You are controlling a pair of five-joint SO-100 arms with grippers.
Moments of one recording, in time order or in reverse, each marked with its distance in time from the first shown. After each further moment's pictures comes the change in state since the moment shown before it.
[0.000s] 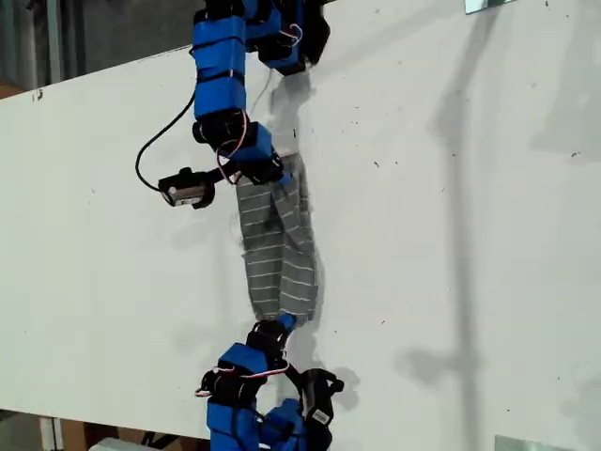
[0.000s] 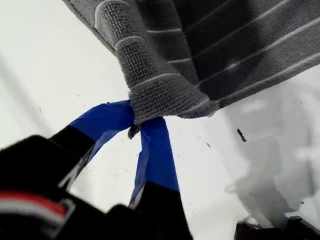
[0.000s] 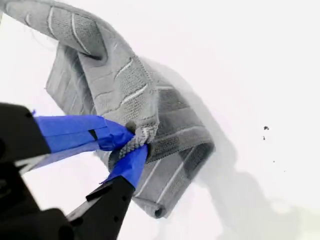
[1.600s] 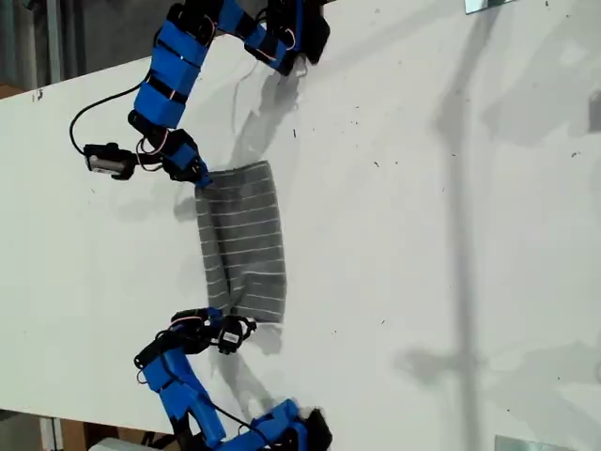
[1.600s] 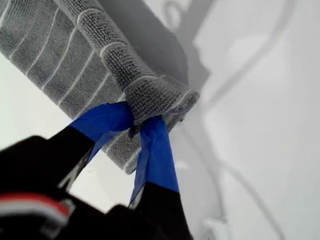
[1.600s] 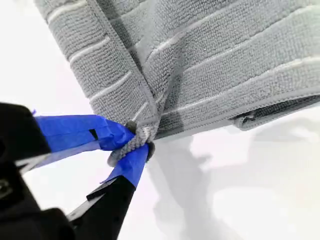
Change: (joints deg) arm 0 -41.5 -30.9 -19.7 3.0 14.9; arm 1 36.7 -6.2 6.2 -21.4 -17.9
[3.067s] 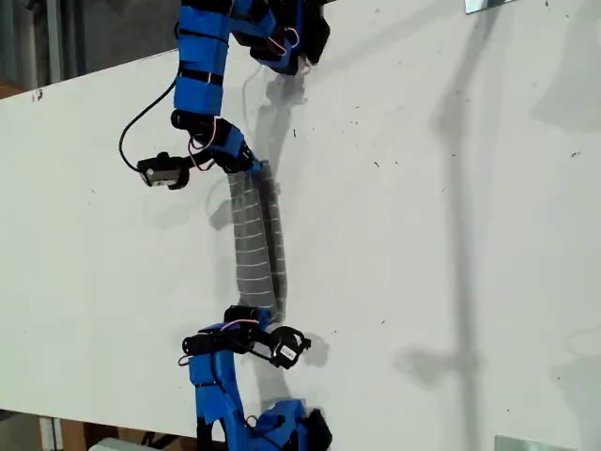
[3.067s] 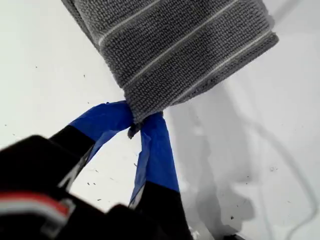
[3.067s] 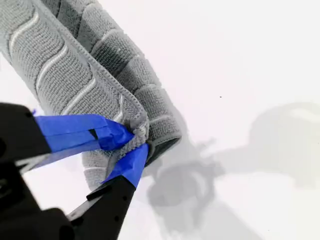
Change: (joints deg) arm 0 23.0 9.7 15.5 1.7 -9.1; arm 1 -18.2 14.7 19.9 8.3 3.9
